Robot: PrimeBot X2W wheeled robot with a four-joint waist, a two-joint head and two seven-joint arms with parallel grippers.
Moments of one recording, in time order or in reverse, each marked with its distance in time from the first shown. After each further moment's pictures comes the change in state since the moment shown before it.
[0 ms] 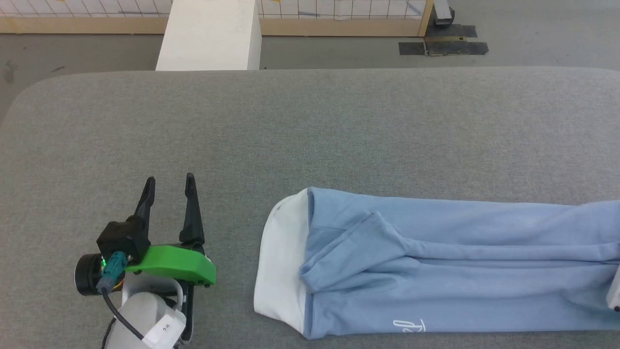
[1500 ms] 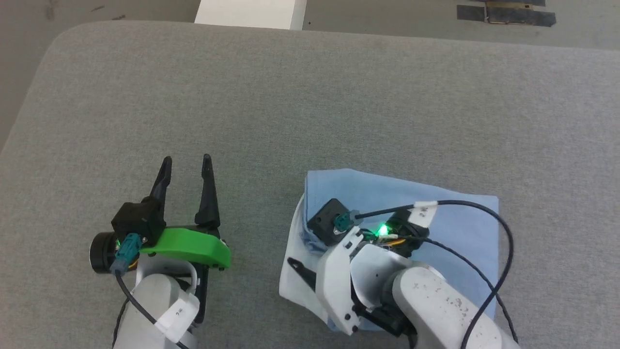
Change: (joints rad) left arm -0.065 -0.032 -0.020 0.018 0.020 -0.021 0.000; right arm -0.189 0.097 1.296 -0.162 0.442 0.000 0.173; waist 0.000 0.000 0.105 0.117
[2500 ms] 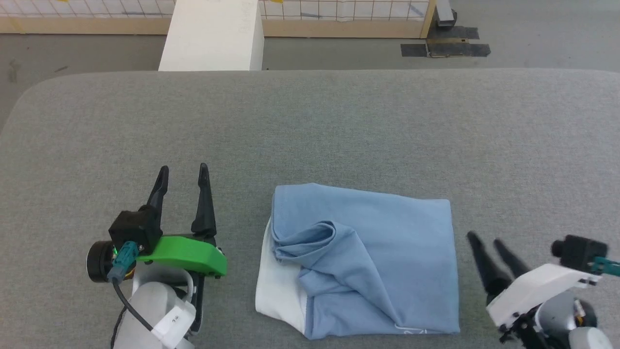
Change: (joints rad) left arm 0.026 -0.002 0.022 0.002 0.012 -0.016 -0.001; right arm 0.422 0.002 -0.780 -0.145 0.265 0.000 -0.324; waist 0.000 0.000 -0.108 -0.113
